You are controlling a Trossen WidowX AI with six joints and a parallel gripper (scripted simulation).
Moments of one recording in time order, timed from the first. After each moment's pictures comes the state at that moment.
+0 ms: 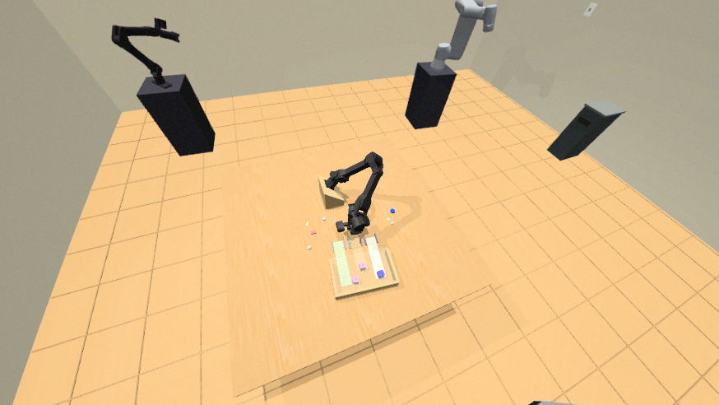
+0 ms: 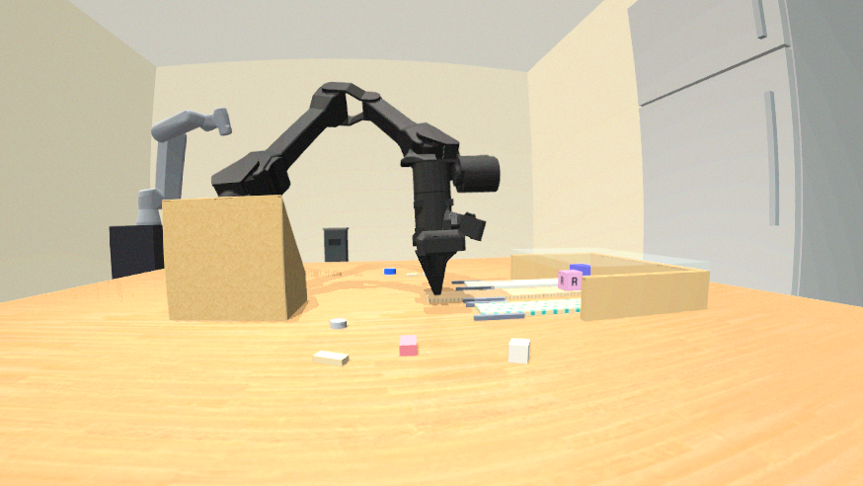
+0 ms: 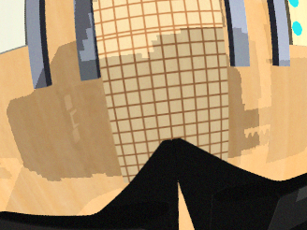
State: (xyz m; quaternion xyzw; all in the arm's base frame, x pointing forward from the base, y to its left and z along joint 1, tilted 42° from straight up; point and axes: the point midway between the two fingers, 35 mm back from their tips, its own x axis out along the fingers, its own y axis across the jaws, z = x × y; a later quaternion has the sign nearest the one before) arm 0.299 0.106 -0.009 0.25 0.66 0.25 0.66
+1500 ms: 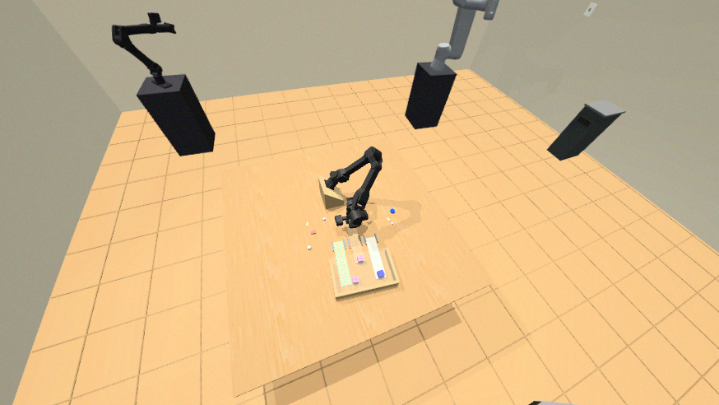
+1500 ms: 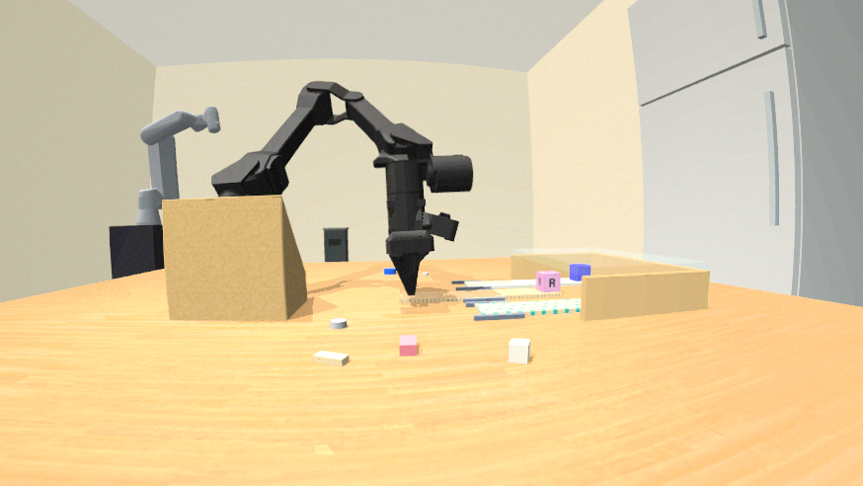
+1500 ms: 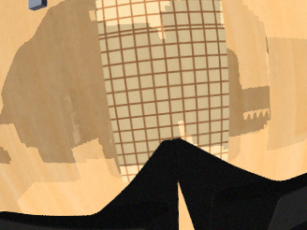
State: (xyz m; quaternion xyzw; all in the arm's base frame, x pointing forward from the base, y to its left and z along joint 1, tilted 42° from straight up) arm 0.258 0.107 -0.007 0.25 0.66 0.25 0.66
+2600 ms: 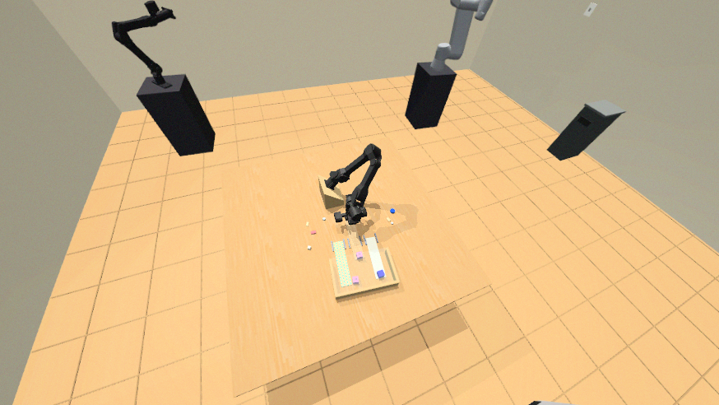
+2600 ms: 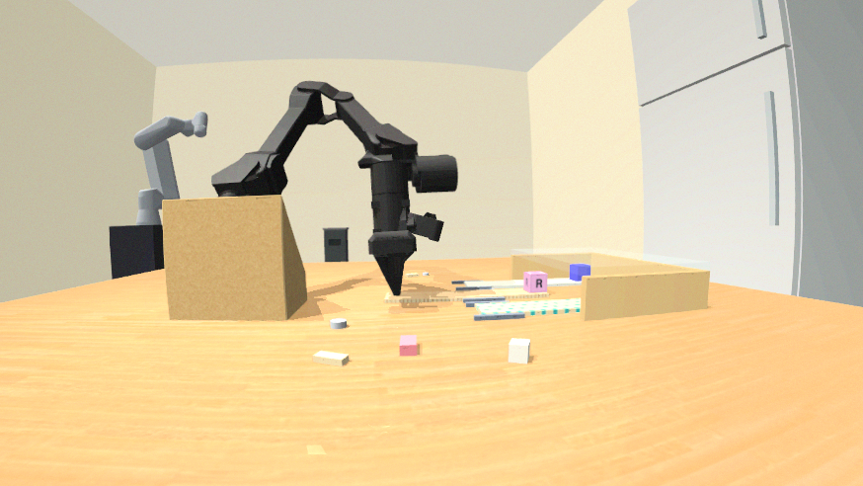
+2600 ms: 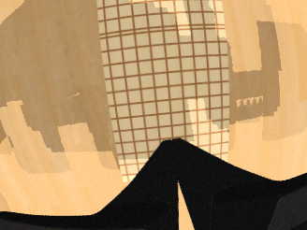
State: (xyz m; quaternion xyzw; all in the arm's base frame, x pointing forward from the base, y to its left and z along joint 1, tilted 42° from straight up) arm 0.235 0.108 -0.006 0.25 0.66 0.25 0.66
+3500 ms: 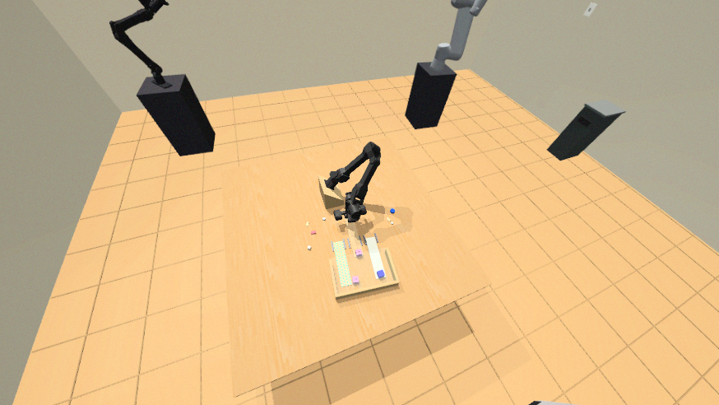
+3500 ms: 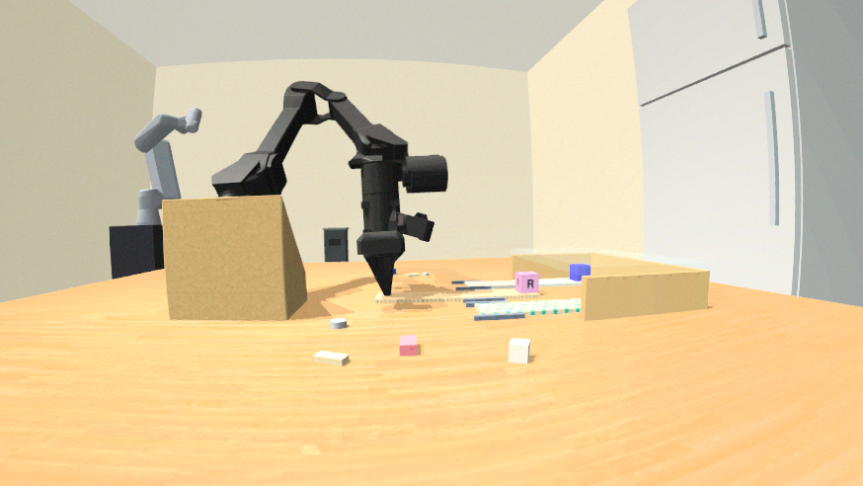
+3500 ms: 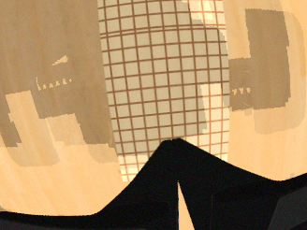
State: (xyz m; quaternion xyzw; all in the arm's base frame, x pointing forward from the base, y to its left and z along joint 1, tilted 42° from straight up) arm 0.220 0.108 -0.005 0.25 0.66 0.25 0.67
